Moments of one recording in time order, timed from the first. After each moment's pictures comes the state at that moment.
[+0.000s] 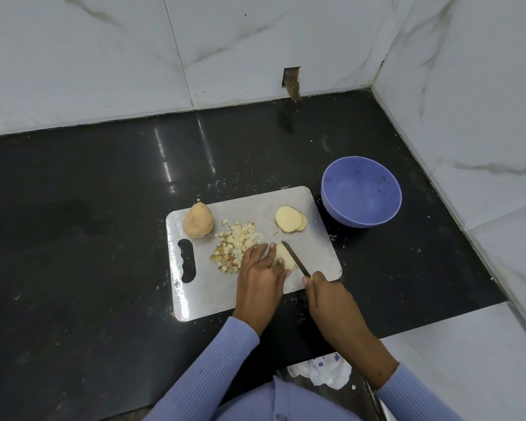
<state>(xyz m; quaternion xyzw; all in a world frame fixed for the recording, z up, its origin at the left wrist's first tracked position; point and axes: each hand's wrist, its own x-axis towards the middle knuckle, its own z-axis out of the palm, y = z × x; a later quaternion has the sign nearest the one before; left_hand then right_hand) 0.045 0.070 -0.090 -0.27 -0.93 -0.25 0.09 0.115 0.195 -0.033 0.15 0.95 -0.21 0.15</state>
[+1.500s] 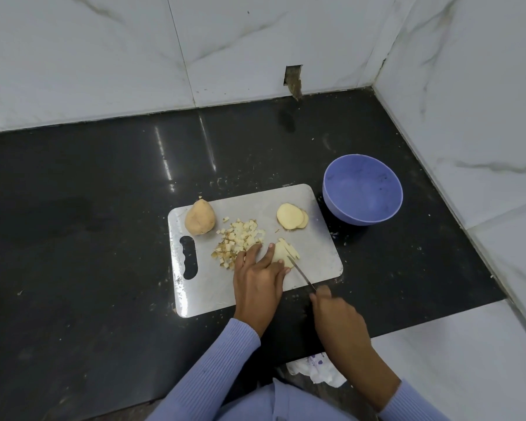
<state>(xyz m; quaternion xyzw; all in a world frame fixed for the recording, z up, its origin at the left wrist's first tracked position) 0.054 0.066 -0.080 -0.22 -0.94 -0.26 0.09 0.139 0.189 -0.039 0.16 0.96 -0.11 0.19</state>
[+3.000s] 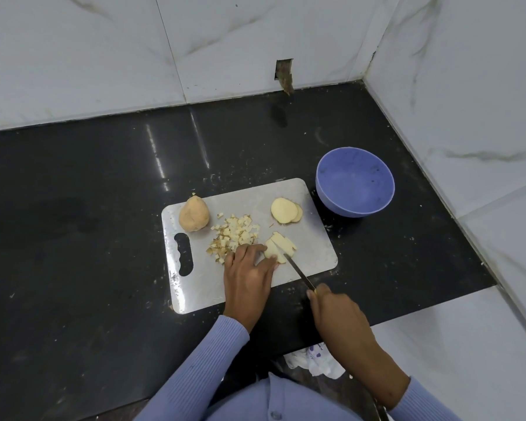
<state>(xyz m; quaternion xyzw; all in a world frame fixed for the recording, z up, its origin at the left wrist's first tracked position) 0.055 0.055 -0.084 -0.23 -0.92 -0.27 0.14 0.146 0.190 -0.028 0.17 0.95 -0.16 0.19</state>
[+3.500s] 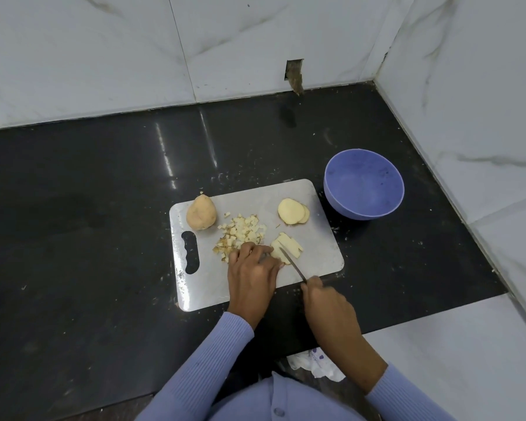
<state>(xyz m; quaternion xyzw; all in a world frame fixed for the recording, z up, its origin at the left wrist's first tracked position) 0.051 0.054 -0.078 -0.22 -0.93 -0.28 0.12 0.128 0.176 -0.038 0.15 0.96 -0.13 0.19</state>
